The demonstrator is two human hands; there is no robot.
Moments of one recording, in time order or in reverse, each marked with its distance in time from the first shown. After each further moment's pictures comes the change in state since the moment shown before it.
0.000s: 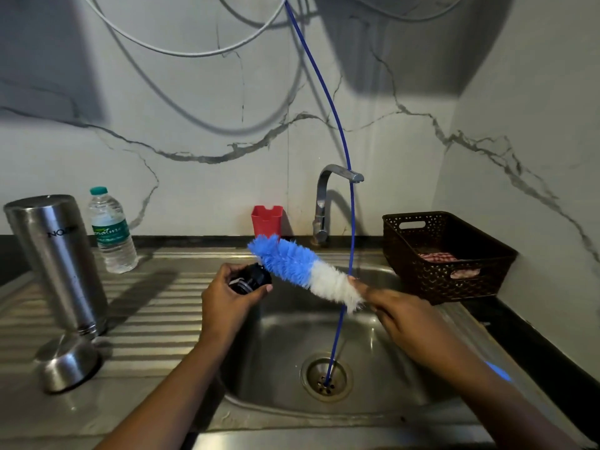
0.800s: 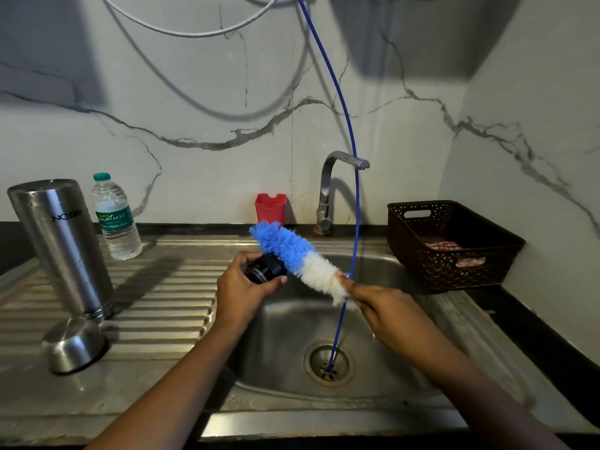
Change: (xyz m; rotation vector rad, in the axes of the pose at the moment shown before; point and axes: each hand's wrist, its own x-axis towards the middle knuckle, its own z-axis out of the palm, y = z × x) left_hand -0.006 0.001 0.009 0.009 -0.057 0.032; right_hand 0.007 -0.026 0.013 0.043 -0.049 0.043
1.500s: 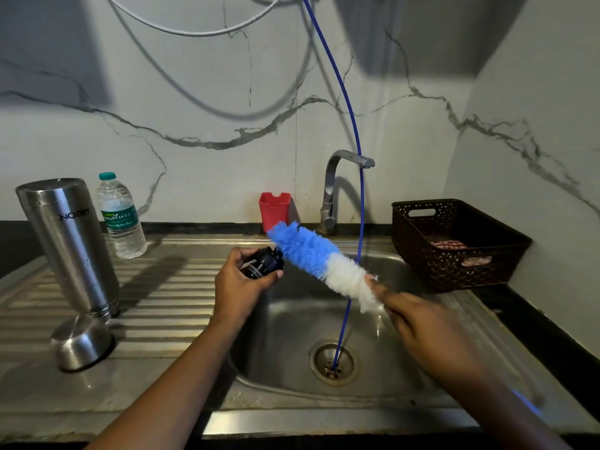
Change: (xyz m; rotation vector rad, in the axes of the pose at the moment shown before) left_hand 0.006 -0.001 -0.005 -0.129 0.012 -0.019; right_hand -0.035 0.006 -0.005 0.033 0.122 0.045
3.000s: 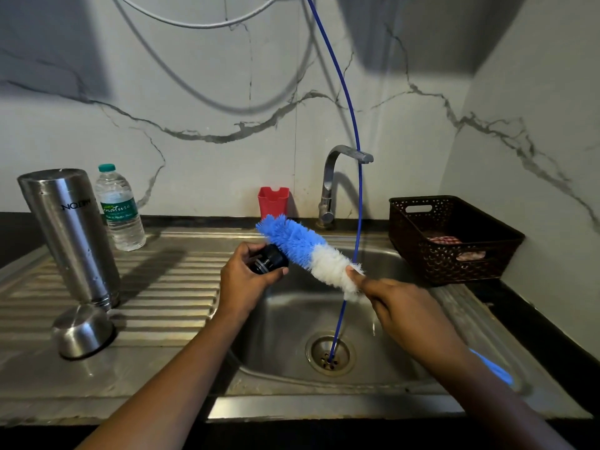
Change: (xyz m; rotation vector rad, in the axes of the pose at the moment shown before) left_hand -0.005 0.001 0.003 0.031 -0.035 0.017; right_hand 0.015 -0.019 -0.003 -0.142 -0.023 -0.010
